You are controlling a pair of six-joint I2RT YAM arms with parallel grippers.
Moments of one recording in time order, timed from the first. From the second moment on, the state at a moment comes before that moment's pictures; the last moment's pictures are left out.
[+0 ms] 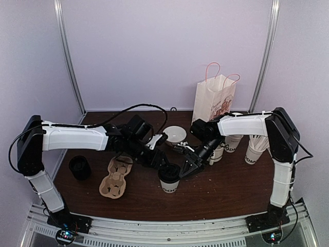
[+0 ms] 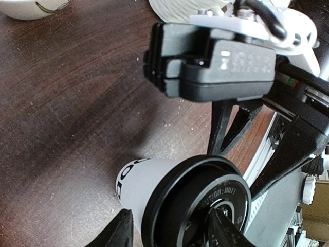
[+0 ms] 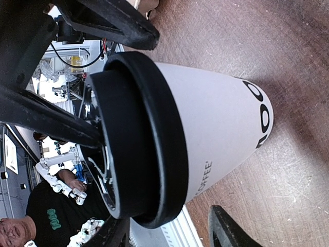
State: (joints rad) left arm -0.90 1.72 1.19 -0.36 0.40 -0.48; right arm 0.68 1.97 1.41 -0.95 -1.00 -0.08
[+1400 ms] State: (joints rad) left arm -0.87 1.50 1.35 -0.61 0.04 -0.27; right arm 0.66 1.81 1.73 -1.15 -0.67 -0.38
